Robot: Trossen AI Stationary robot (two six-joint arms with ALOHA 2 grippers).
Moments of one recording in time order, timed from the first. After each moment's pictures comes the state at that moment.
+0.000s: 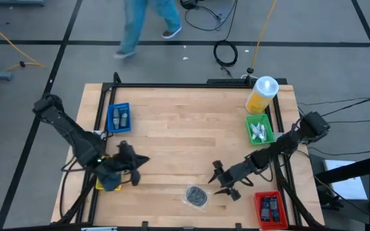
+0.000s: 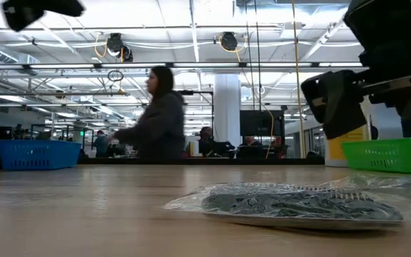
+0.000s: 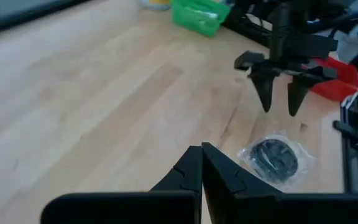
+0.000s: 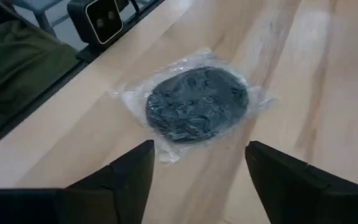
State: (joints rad) left arm -0.76 1.20 0.90 -0.58 -0.85 -1.07; right arm 0.51 1.64 0.53 0.58 0.00 0.04
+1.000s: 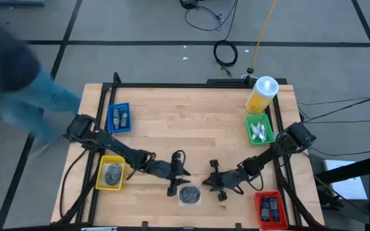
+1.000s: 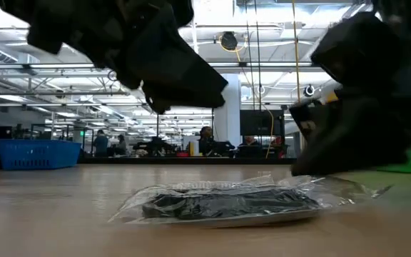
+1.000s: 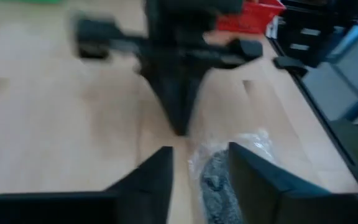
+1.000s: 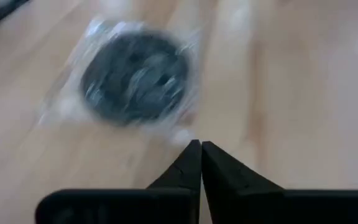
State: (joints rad) left arm -0.39 1.84 0.89 0.49 -0.14 -0.30; right arm 0.54 1.87 0.62 0.68 0.31 0.11
